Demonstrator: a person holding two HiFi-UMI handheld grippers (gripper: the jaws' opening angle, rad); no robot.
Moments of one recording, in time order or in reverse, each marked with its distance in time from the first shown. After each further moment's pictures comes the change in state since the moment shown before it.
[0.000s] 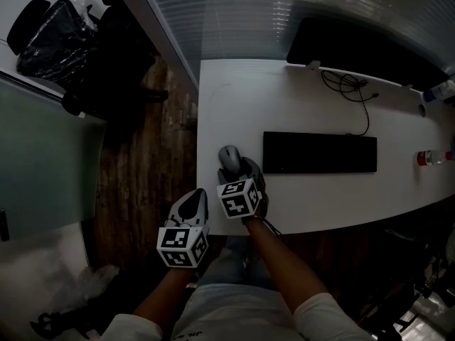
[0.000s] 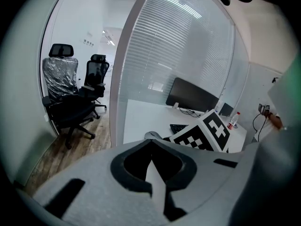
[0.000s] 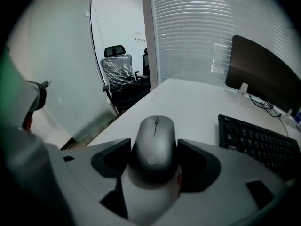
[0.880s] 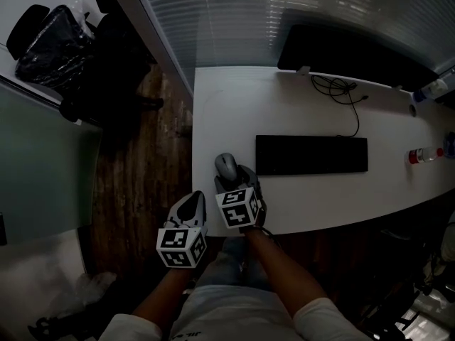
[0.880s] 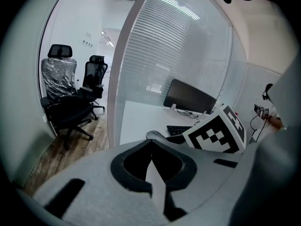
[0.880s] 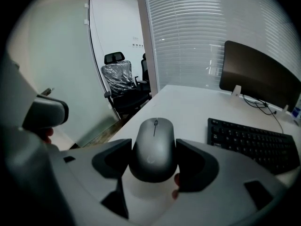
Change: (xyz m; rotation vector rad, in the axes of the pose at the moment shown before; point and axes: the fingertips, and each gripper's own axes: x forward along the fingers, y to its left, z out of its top) left arm -0.004 -0.009 0.003 0.002 -0.013 -0.019; right arm -0.038 0.003 0.009 0.043 -0.040 0.010
